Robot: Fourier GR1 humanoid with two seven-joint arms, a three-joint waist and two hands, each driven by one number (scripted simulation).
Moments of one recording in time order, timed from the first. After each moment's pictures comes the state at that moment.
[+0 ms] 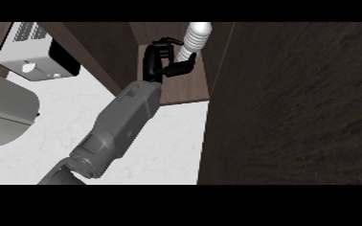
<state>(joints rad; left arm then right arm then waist) -1.02 0.00 -0.36 -0.32 0.71 0.48 -0.53 0.22 -0.38 -0.52 -2.23 -0.74 0.34 0.21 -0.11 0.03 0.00</state>
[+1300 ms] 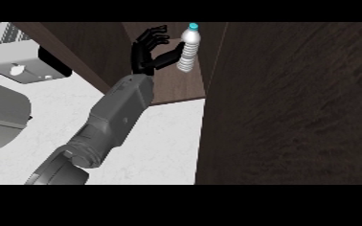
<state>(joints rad) -1.13 0.01 -0.21 -0.10 0.80 0.38 -0.70 0.19 -0.39 -0.55 -2.19 -0.78 0.38 0.20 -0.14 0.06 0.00</state>
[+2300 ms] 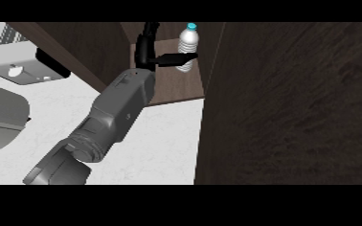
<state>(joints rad) -1.20 0.01 -0.27 -0.03 0.72 0.37 -0.73 0.18 -0.38 -0.54 -2.18 -0.77 0.41 0.19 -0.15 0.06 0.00</state>
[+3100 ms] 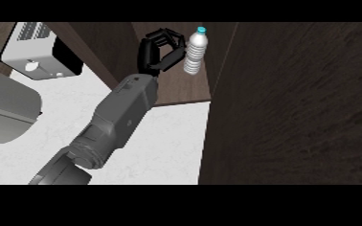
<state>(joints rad) -1.12 0.00 -0.26 -0.14 0.73 0.27 -0.83 0.20 -0.37 -0.54 -2.22 -0.74 0.43 0.21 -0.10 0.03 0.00</state>
